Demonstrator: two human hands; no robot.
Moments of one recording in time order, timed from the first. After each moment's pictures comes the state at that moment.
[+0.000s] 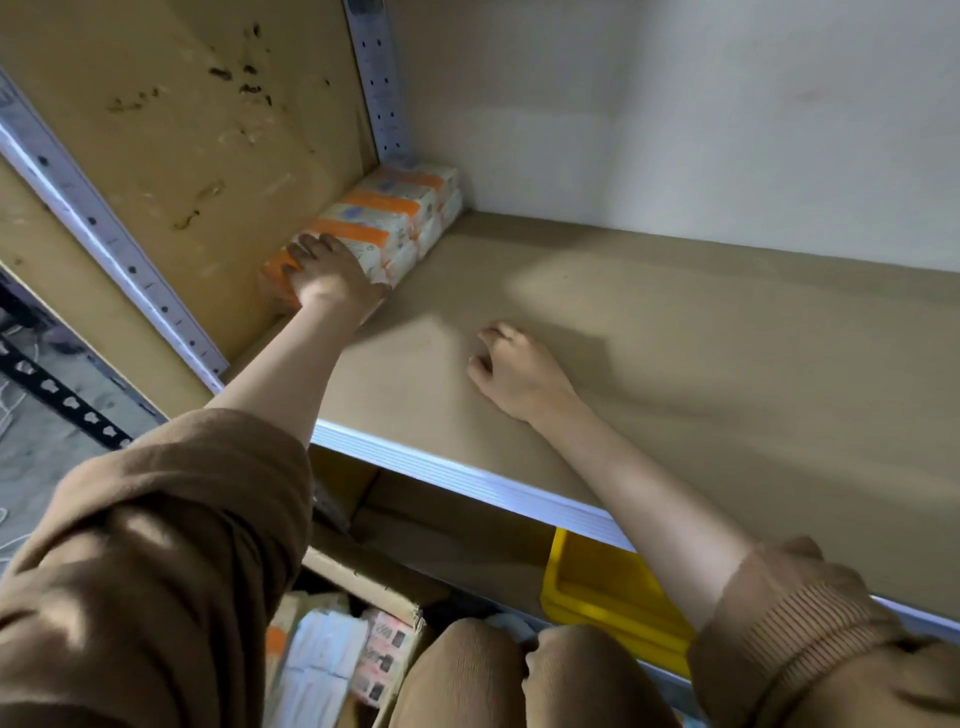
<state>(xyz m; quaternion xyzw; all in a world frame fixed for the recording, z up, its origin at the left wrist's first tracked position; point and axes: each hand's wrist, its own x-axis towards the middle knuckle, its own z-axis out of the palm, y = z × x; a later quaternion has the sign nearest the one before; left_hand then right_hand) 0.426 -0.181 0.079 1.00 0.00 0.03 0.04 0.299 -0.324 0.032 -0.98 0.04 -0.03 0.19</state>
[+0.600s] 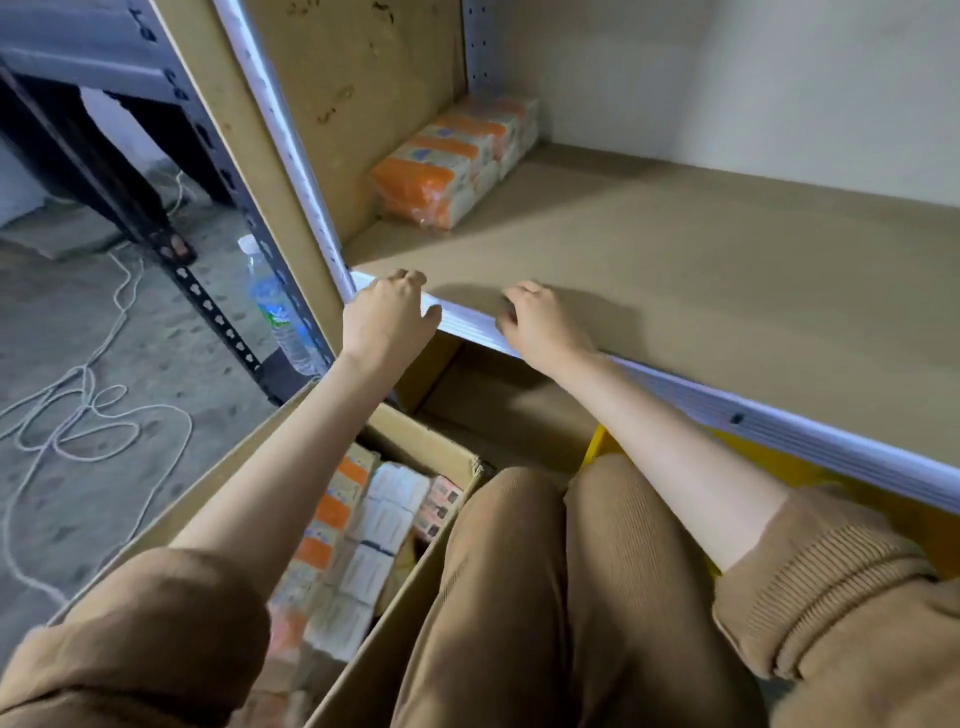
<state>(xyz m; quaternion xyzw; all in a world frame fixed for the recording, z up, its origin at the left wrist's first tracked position) 0.234 -0.105 0.065 0.99 -0.10 0.06 0.09 0.223 -0.255 0.034 -0.98 0.01 -0.03 0.21</state>
